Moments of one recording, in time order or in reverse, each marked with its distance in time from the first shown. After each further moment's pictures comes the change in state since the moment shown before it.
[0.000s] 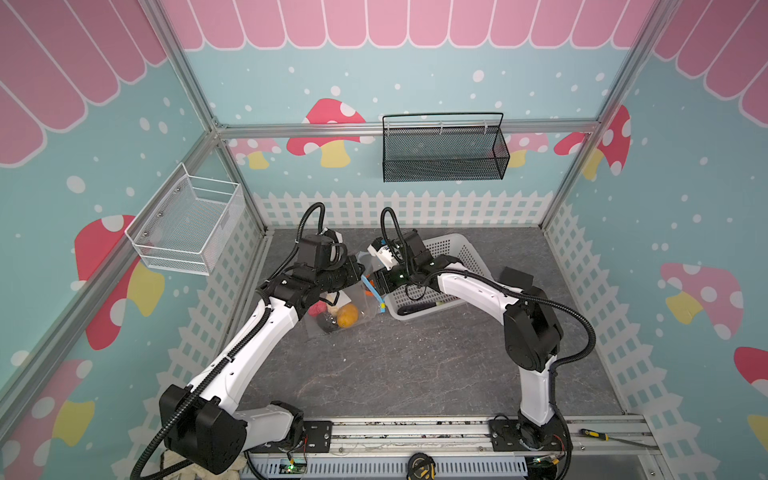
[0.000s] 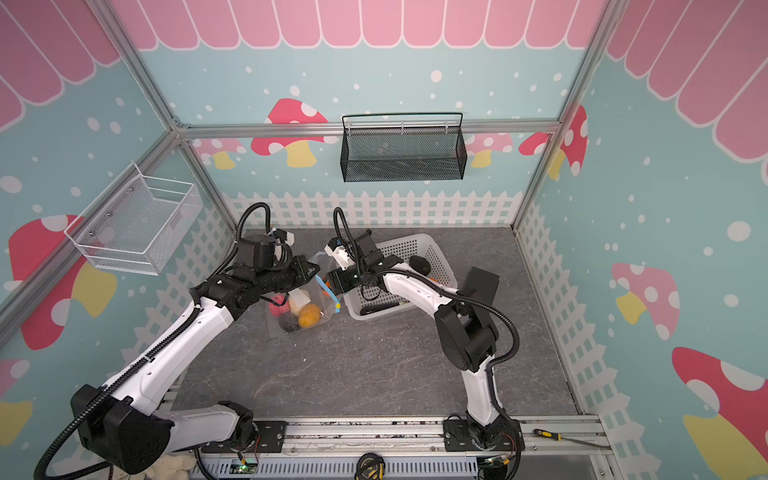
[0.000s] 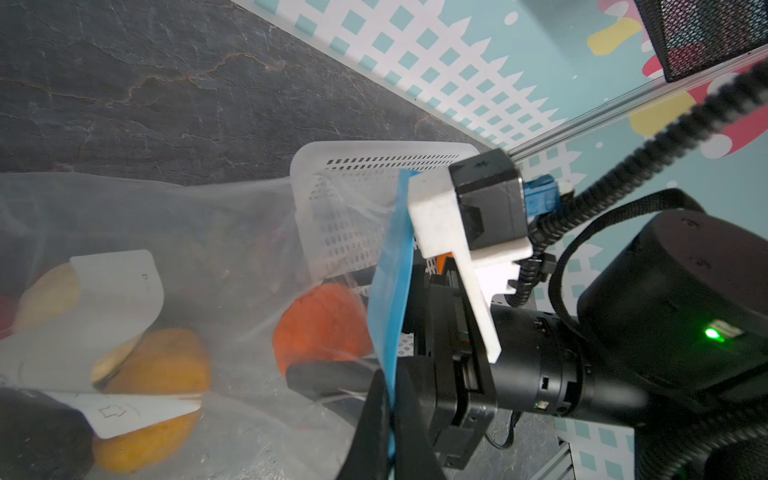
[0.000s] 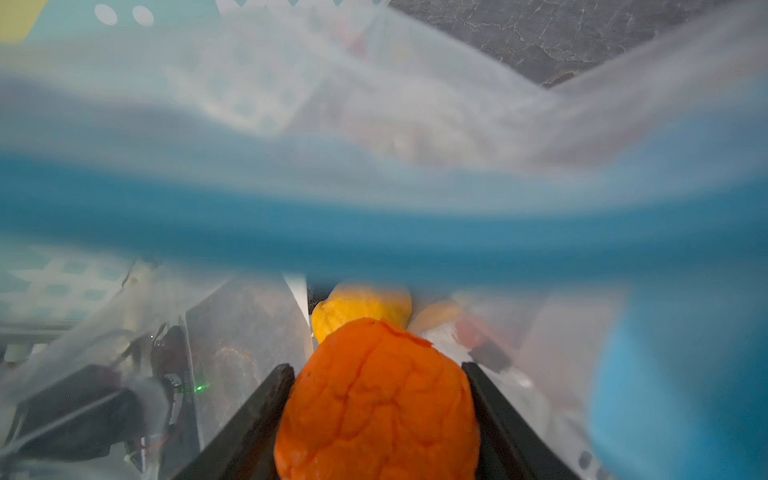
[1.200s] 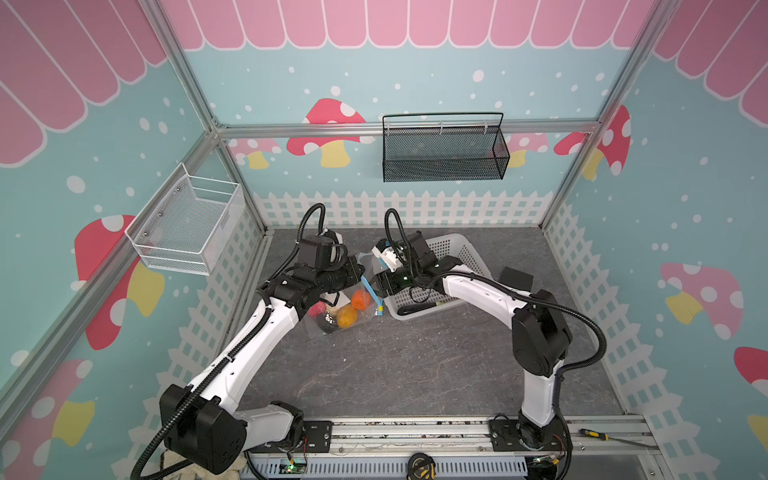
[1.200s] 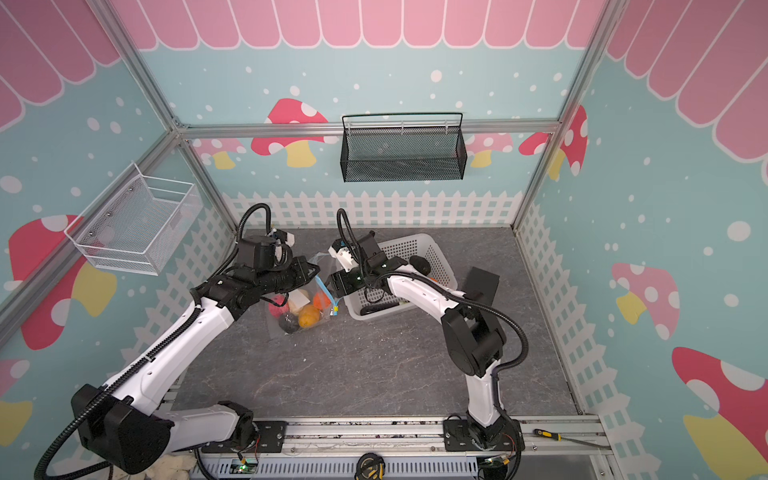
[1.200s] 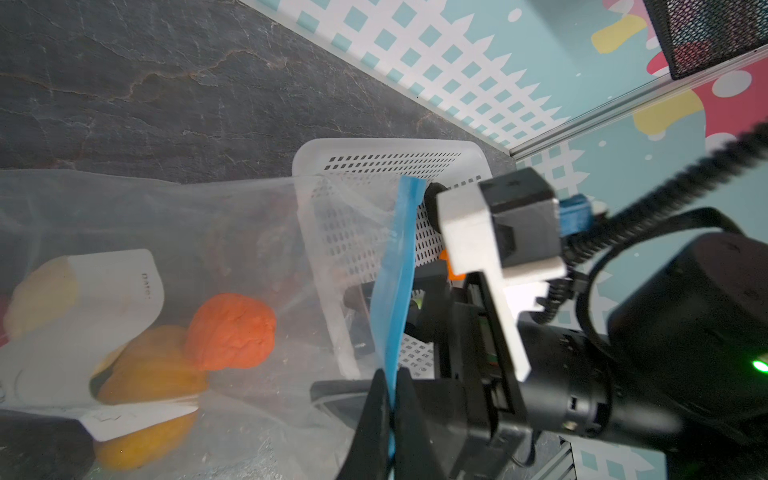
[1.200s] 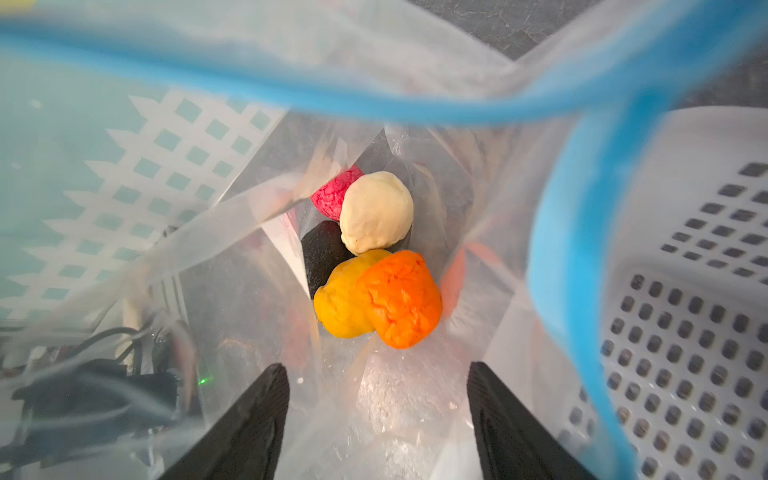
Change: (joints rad) left arm 0.000 0.000 -0.013 0.002 0.000 0.000; right arm 0.000 -0.119 -0.100 -0.008 0.046 0.027
